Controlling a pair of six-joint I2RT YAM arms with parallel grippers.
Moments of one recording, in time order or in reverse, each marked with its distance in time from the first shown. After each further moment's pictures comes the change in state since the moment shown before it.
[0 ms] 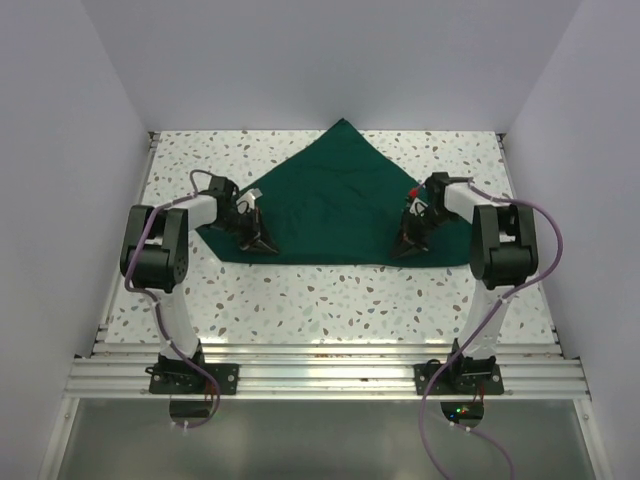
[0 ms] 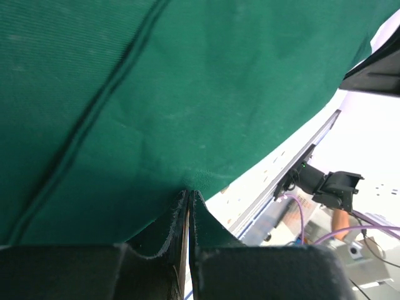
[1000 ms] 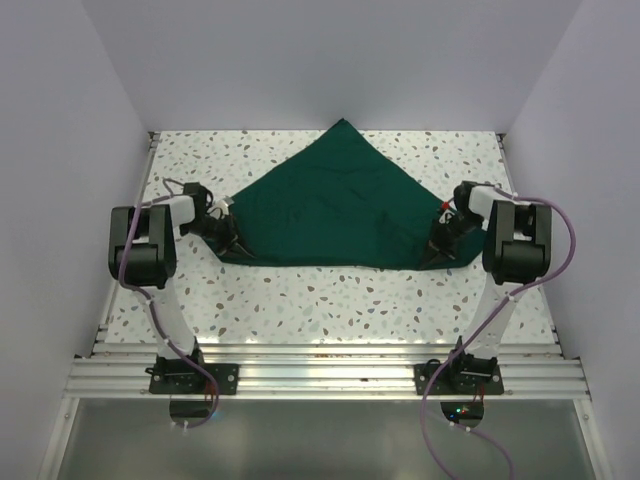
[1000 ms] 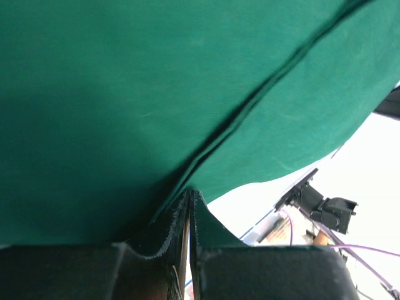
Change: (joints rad) left arm 0.150 0.034 -0.007 -0.121 -0.095 0.034; right arm -0.150 0.048 -0.021 -0.075 0.172 0.002
